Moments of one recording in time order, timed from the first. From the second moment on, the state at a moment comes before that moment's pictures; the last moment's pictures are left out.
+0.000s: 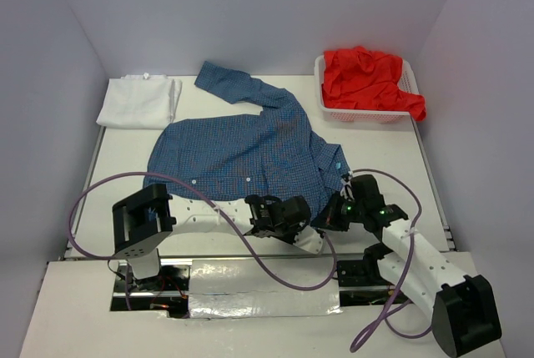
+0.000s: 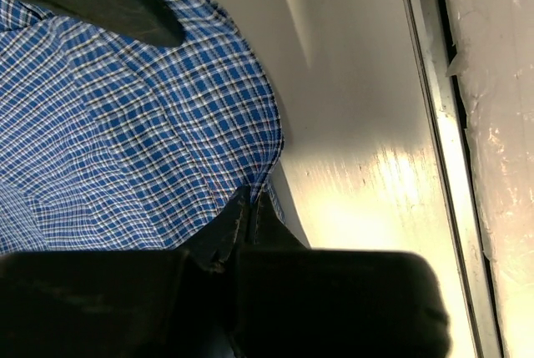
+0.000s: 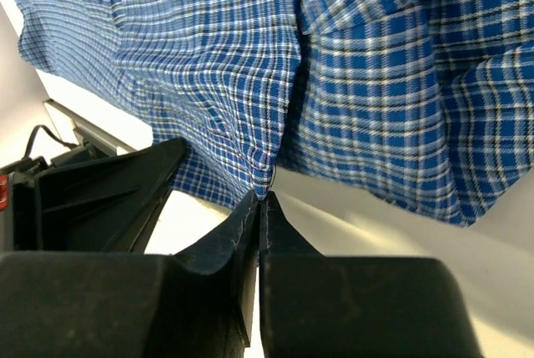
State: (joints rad) left arm -1.26 1.74 1.11 -0.40 -0.05 0.73; right arm 0.30 0.79 0.27 -0.39 -0.51 0.77
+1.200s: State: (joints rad) left arm -1.02 1.74 1.48 -0.86 0.48 0.60; right arm 0.31 0.91 0.64 -0.92 -0.65 0.51
